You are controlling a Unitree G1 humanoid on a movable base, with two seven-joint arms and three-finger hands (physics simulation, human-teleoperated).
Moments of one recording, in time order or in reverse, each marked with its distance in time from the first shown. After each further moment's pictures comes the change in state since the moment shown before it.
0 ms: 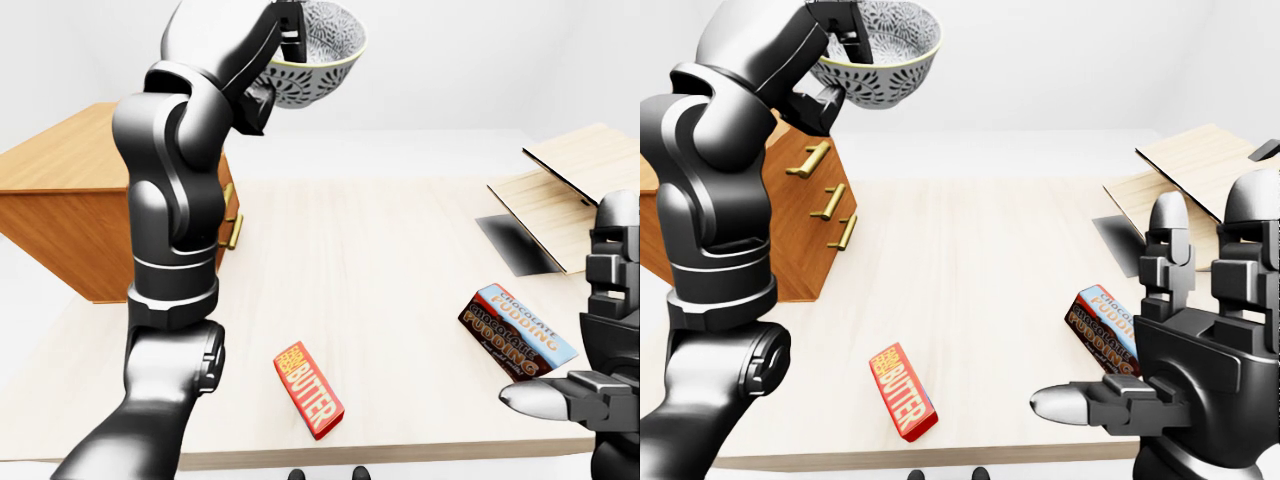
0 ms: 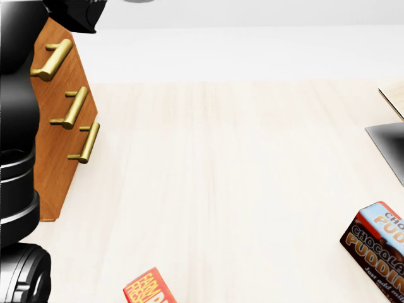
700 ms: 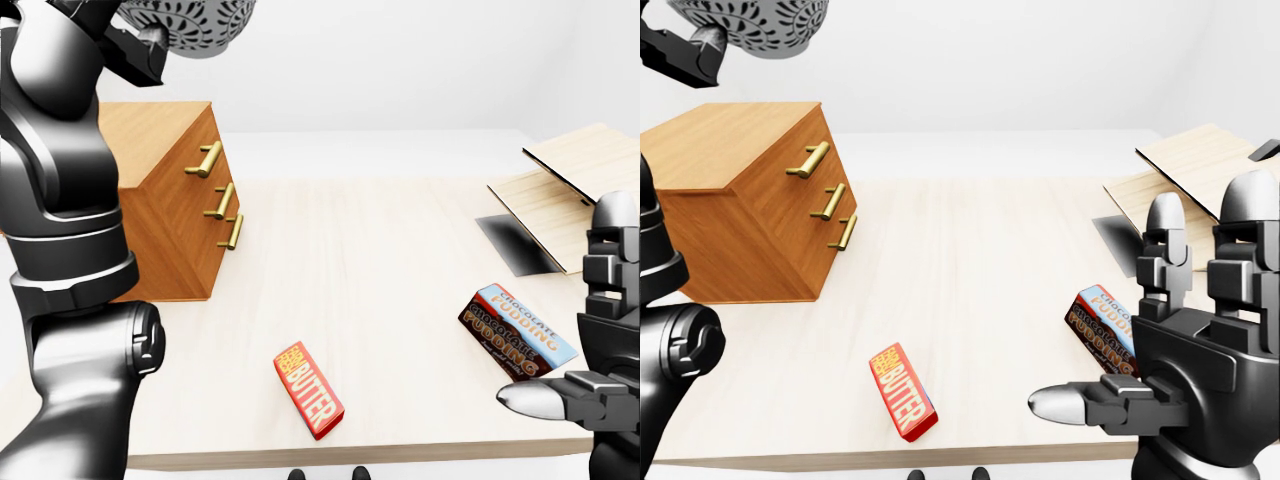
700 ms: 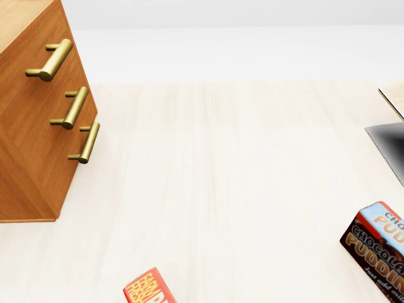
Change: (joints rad) left arm -0.084 0.284 0.093 0.121 -0.125 0.000 0.054; right arm 0.003 0.005 0.007 0.000 -0.009 0.000 0.005
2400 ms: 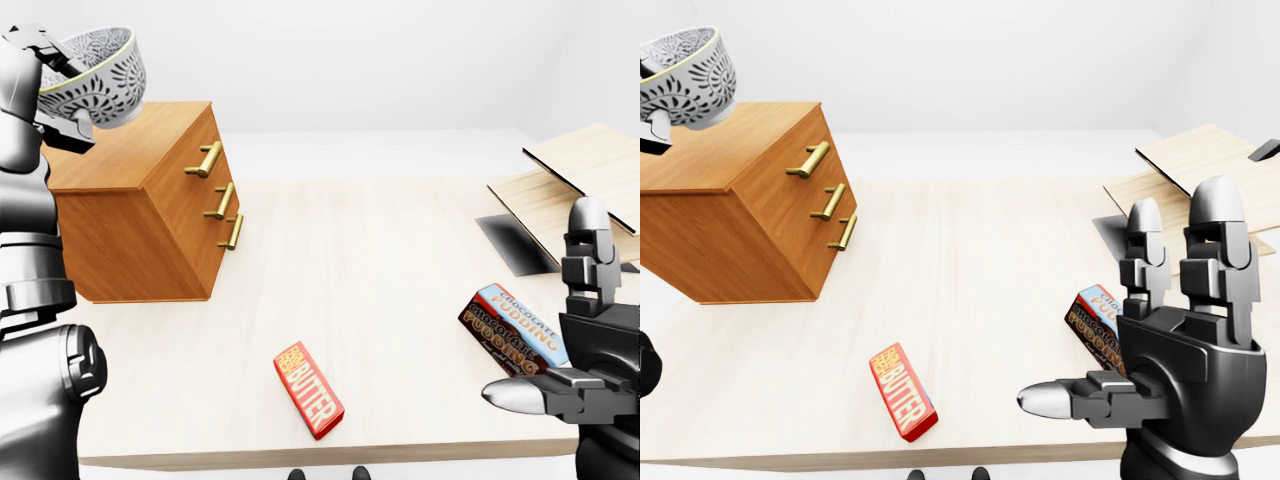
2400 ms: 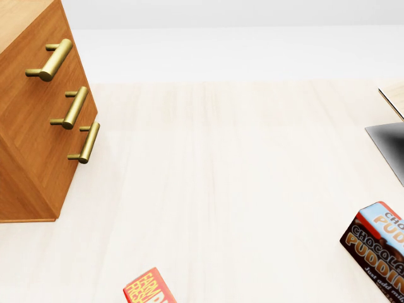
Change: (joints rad) left arm 0.120 0.236 0.061 0.539 -0.298 0.000 0.383; right arm 0.013 0.009 0.053 0.018 -0.050 0.000 0.006
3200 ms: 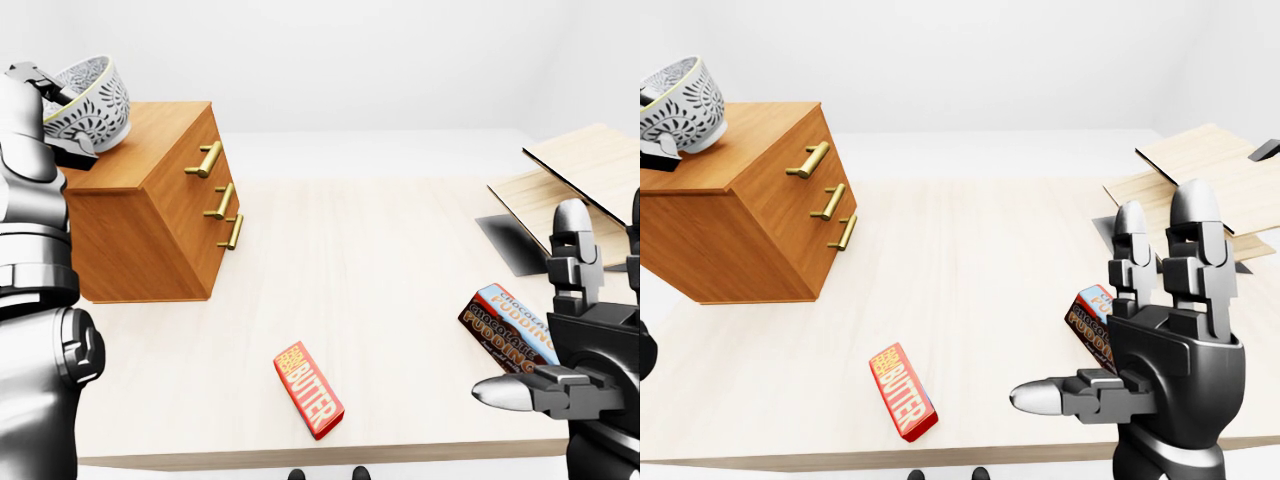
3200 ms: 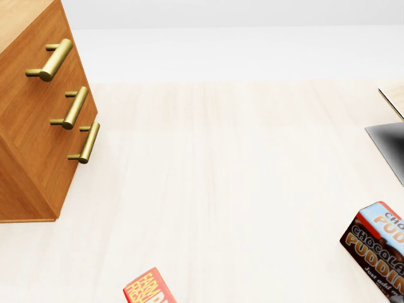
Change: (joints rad) left arm -0.106 0.004 -0.041 0.362 -0.053 0.000 0.205; right arm 0.009 -0.002 0.042 0.013 -0.030 0.000 -0.004
